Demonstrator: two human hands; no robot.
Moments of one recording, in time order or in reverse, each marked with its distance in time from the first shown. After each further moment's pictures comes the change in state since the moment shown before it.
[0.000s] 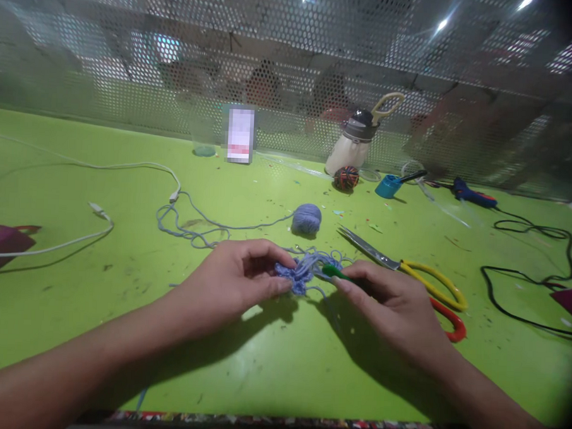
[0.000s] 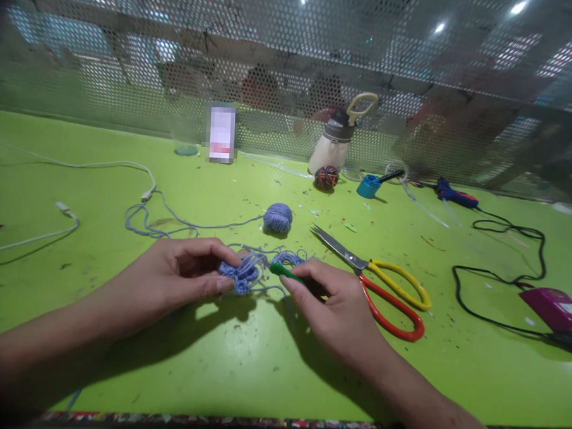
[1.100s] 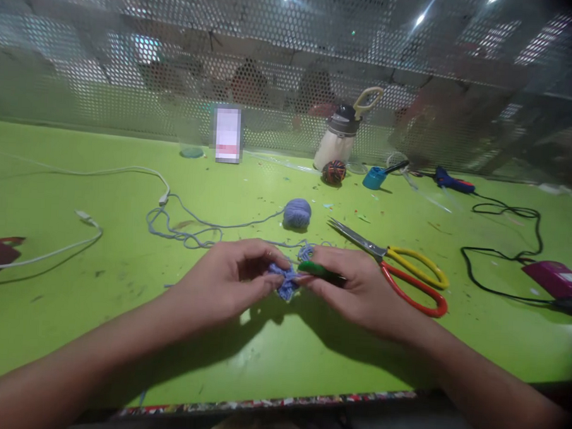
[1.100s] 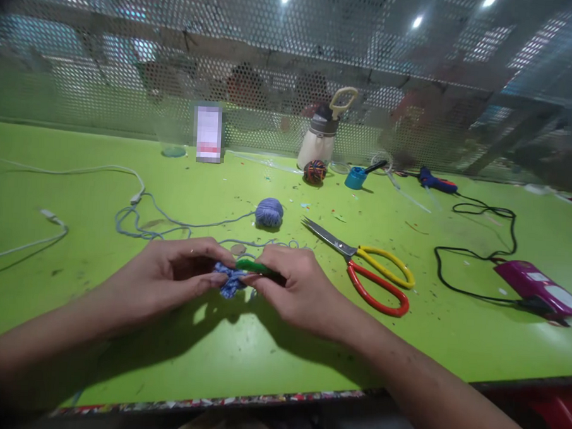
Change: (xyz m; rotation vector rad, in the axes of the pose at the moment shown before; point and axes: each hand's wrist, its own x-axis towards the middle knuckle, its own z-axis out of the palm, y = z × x) left_hand -0.005 0.001 -0.002 0.217 -0.104 0.161; right_hand 0.021 -0.018 0.010 0.073 -0.216 -0.258
